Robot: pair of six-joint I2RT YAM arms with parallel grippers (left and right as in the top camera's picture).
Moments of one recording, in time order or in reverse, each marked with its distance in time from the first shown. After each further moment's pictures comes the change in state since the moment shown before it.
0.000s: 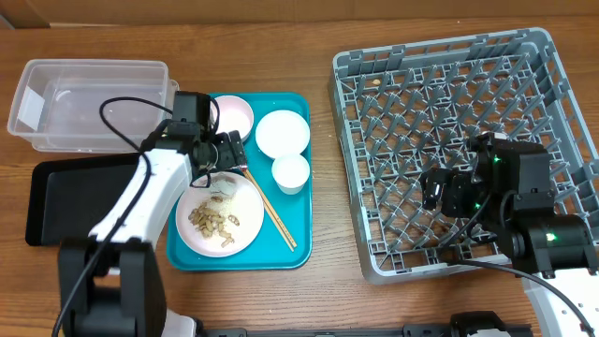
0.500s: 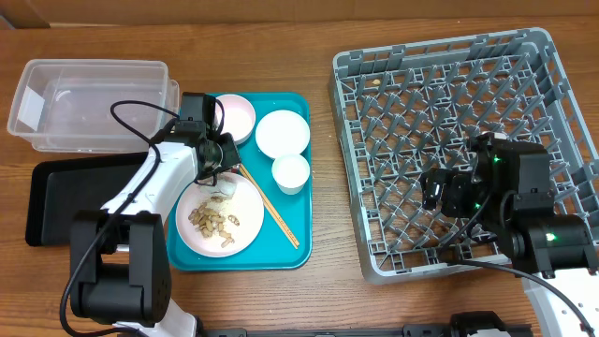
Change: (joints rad) left arm 0.000 0.105 0.005 0.064 0.029 -0.048; right arm 0.000 0.000 0.000 0.000 0.000 0.000
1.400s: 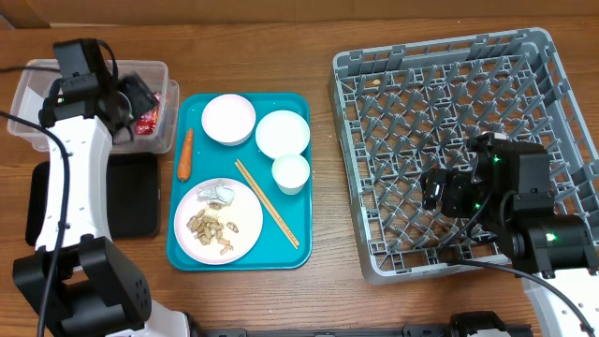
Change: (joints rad) left arm 0.329 -0.047 0.407 -0.295 0.011 0.042; right arm 0.000 0.000 0.000 0.000 0.000 0.001
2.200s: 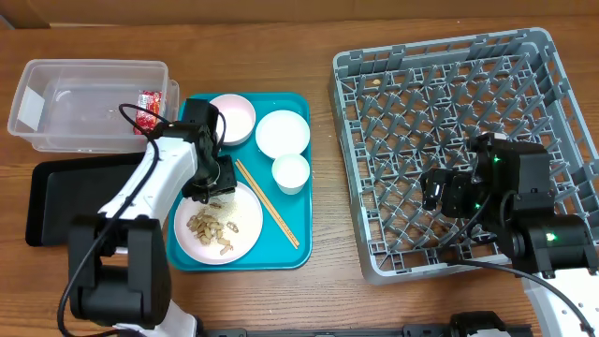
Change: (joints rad) left arm -0.340 0.034 -0.351 -0.084 -0.035 0.064; right arm 0.000 0.000 0.001 -0.004 0.000 0.000
